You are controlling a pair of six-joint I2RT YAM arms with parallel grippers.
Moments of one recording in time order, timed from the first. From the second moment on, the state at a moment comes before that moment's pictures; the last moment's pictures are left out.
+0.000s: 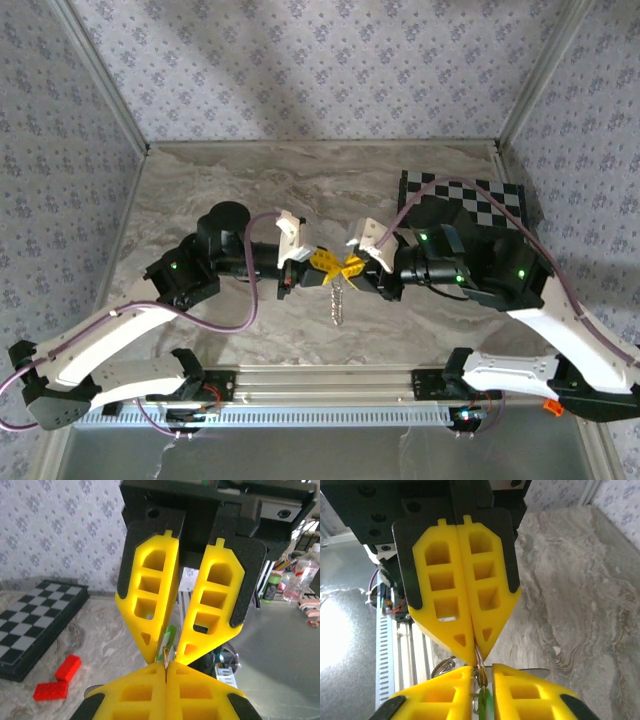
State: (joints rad) left arm -0.96 1.03 1.15 -0.29 0.62 0.04; right arm 1.01 1.02 1.50 -0.99 -0.23 -0.20
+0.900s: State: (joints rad) left arm -0.98 1.04 1.07 0.01 0.67 -0.11; right arm 1.01 0.88 1.38 -0.81 -0.21 -0.13
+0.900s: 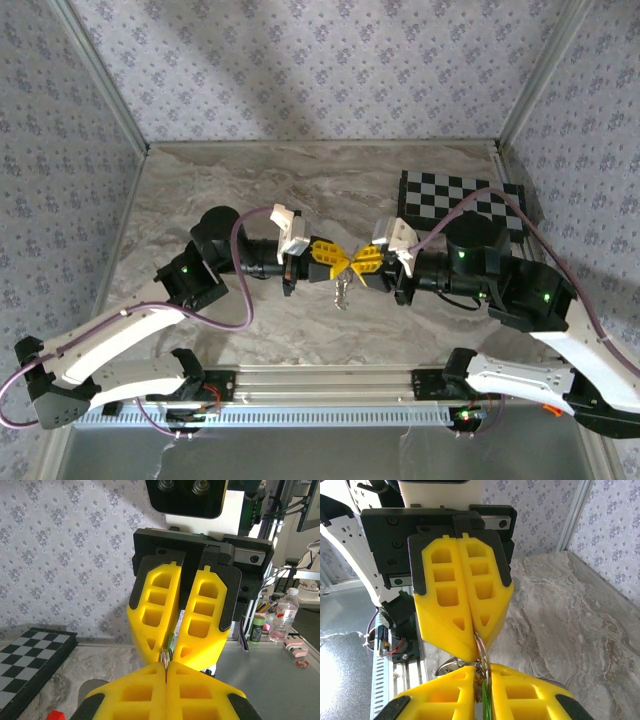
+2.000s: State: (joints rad) left arm -0.98 1.04 1.08 -0.05 0.66 -0.07; right arm 1.01 0.90 1.37 -0.83 -0.22 -0.12
